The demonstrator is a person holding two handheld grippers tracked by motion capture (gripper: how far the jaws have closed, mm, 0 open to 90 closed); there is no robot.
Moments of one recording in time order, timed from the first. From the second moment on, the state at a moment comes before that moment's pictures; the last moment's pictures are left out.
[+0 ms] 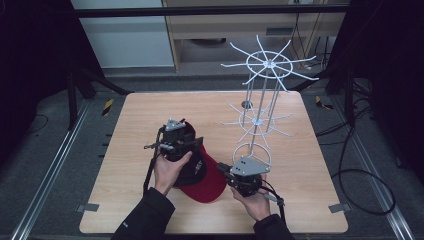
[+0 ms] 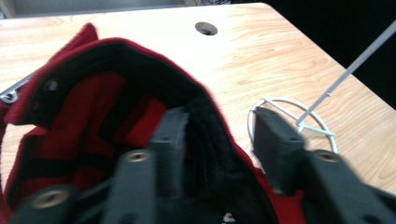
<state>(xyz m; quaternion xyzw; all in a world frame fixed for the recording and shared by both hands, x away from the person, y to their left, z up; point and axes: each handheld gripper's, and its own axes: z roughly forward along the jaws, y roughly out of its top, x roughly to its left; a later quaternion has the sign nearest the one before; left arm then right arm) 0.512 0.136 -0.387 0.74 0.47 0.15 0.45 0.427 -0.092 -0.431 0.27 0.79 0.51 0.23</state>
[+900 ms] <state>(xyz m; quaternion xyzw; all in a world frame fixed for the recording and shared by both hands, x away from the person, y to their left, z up) 0.486 0.161 -0.360 0.73 0.43 0.18 0.49 0.421 -0.108 -0.402 0.28 0.74 0.60 0.16</state>
